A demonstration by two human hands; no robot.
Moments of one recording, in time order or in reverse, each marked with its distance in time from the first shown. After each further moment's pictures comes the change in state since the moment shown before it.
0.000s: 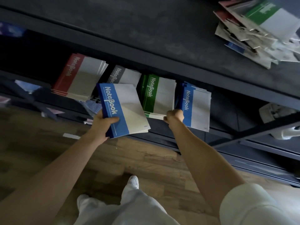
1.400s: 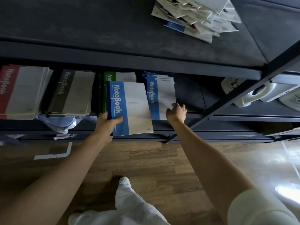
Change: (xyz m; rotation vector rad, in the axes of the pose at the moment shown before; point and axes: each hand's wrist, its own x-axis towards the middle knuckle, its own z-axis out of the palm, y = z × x) left_hand -0.002 -0.029 0.125 0.232 -0.183 -0.042; right_hand 0.039 0.059 -0.114 -0.431 0.257 -0.191
